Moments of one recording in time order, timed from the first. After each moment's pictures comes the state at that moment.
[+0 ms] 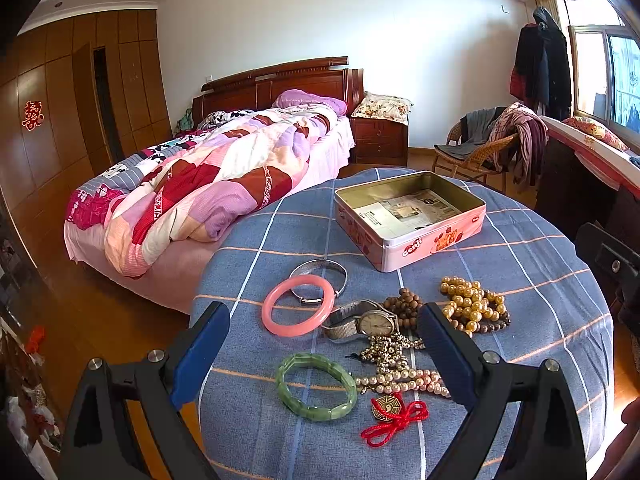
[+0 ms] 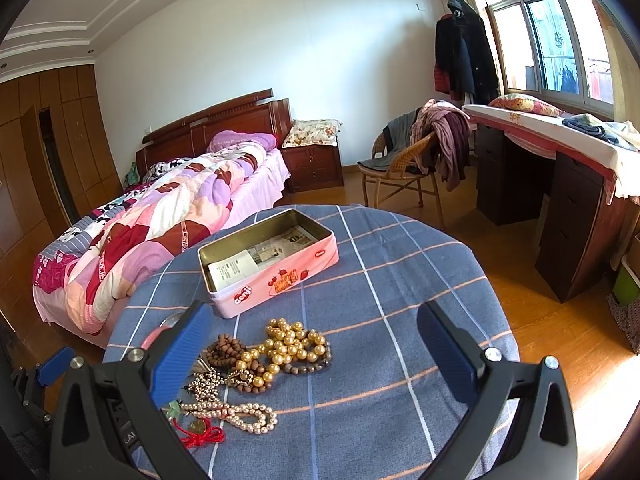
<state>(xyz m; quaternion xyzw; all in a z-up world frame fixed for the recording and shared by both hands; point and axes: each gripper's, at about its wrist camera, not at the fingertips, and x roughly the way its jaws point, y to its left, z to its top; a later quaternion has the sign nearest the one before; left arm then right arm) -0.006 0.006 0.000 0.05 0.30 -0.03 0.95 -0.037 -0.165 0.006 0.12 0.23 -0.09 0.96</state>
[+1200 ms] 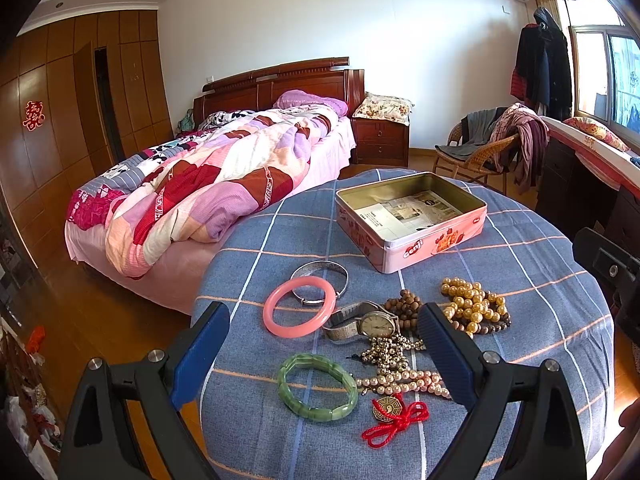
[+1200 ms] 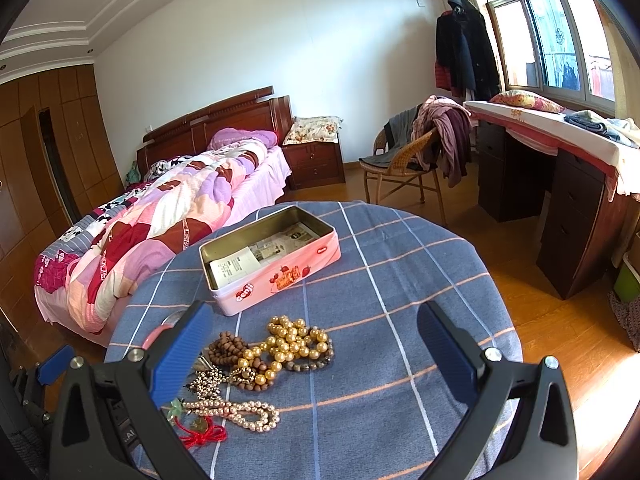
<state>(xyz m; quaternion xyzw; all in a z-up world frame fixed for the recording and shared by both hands) -0.006 0.007 0.002 0.05 0.30 -0.03 0.95 -0.036 -0.164 0.003 0.12 0.23 -0.09 0.96</state>
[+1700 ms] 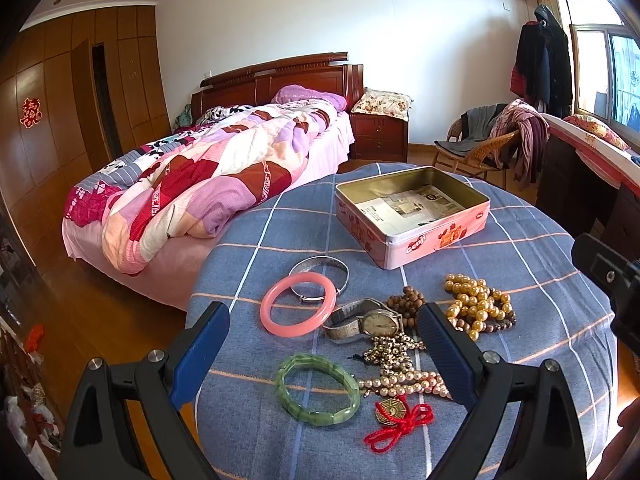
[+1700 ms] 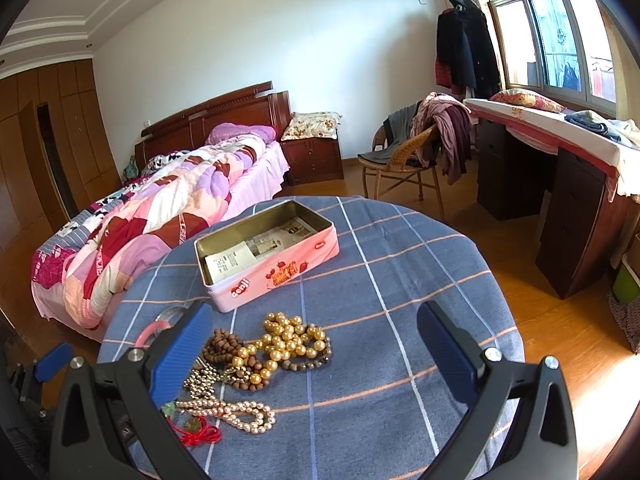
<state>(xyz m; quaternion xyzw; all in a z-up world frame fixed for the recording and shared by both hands) 0.003 0.010 -0.008 0.05 0.30 -0.04 0.95 -0.028 -0.164 -0.007 0.11 0.25 -0.09 0.96</state>
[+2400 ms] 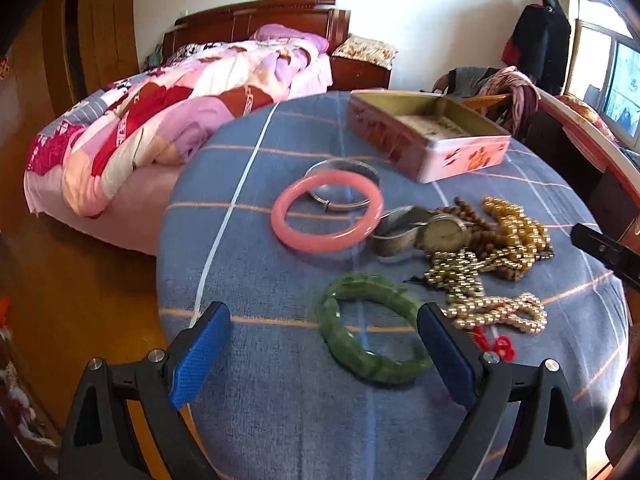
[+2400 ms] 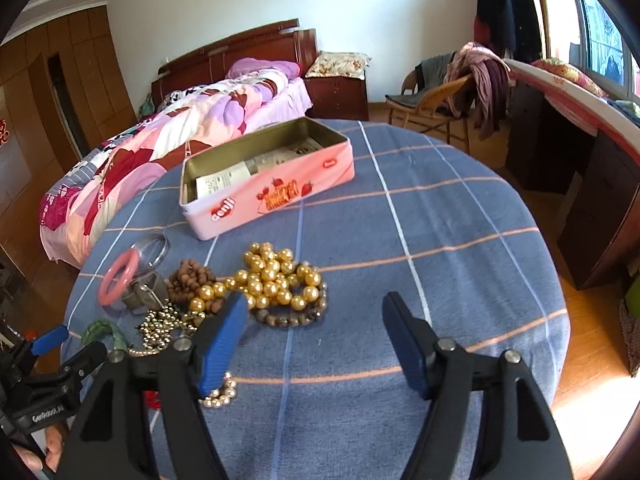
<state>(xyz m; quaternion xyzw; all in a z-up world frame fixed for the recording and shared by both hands) 0.034 0.064 -0.081 0.01 0.41 -0.09 0.91 0.009 -0.183 -0.063 0.10 0.35 -0.04 0.93</state>
